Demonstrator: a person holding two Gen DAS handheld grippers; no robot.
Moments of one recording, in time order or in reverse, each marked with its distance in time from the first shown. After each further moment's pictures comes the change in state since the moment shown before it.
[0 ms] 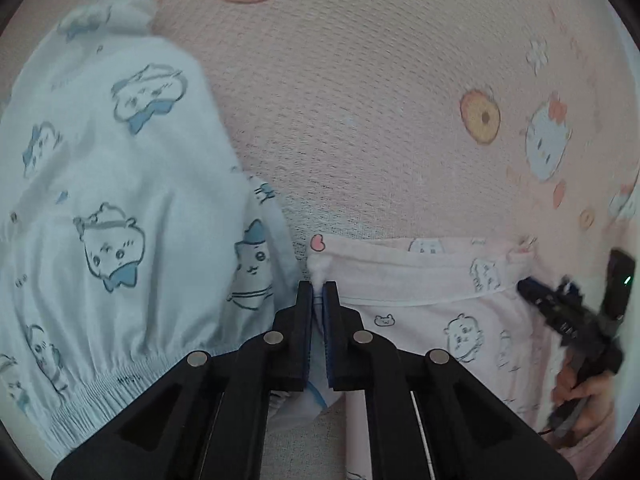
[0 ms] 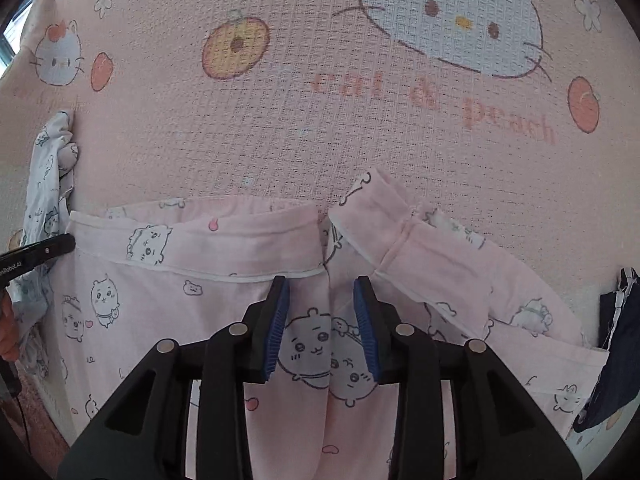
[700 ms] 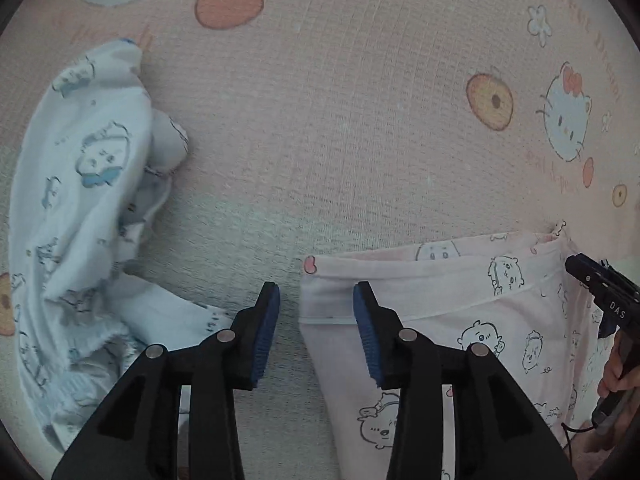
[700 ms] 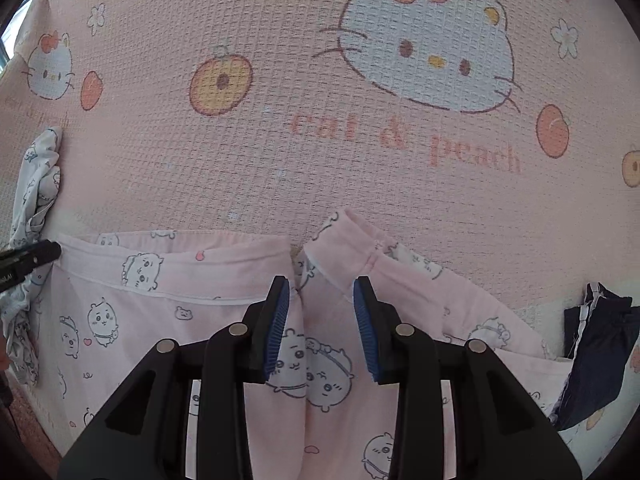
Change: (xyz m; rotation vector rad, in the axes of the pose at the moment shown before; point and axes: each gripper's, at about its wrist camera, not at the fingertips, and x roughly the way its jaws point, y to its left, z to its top) left arm 0.017 -0.041 -0.006 0.117 -0.036 0.195; right arm -0.021 -0.001 0.028 0.005 -0.048 -0.093
